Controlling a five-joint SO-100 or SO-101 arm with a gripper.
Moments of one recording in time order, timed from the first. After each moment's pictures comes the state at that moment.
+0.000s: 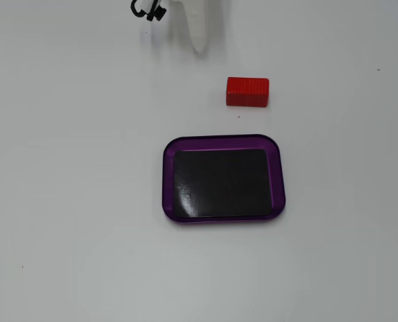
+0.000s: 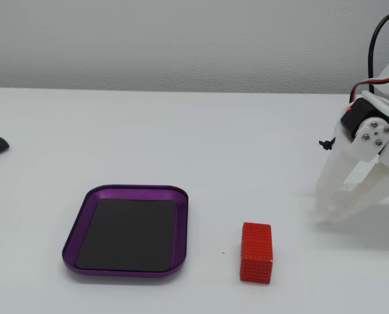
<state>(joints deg) 1.7 192.0 174.0 72.6 -1.7</state>
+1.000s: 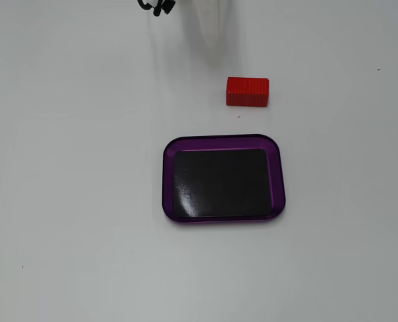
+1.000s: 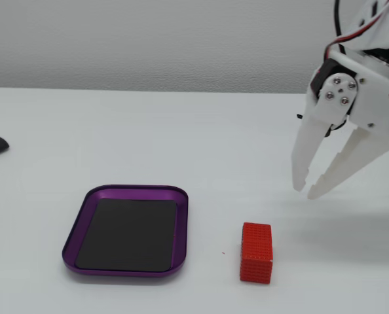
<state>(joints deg) -2.9 141.8 138.8 60.5 7.1</state>
